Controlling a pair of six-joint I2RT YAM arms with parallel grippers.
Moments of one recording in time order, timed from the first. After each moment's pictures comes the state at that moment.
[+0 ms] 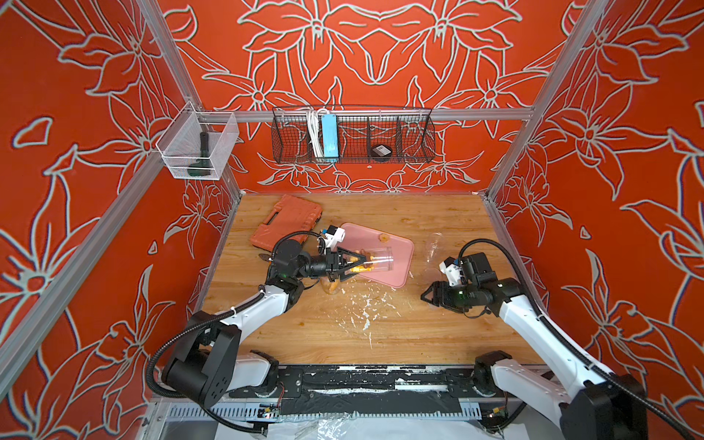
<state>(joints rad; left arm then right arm) -0.33 1.30 0.59 0.84 1.15 -1.46 0.23 1.01 0.67 -0.78 -0.42 0.46</state>
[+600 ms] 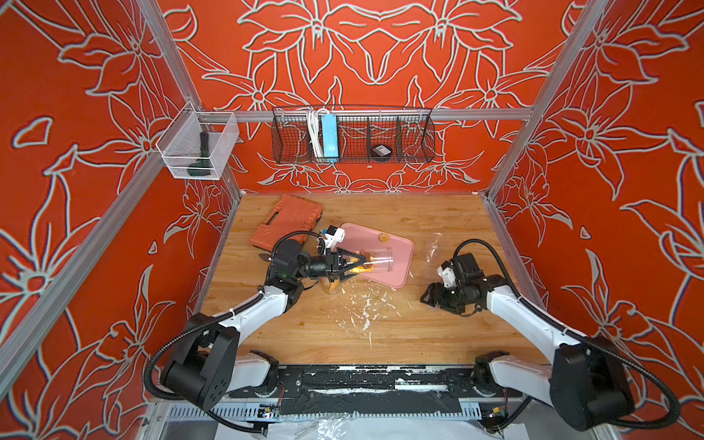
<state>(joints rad) -0.33 1.29 0.59 0.81 1.15 -1.44 0.23 1.20 0.63 -0.66 -0.33 0.48</state>
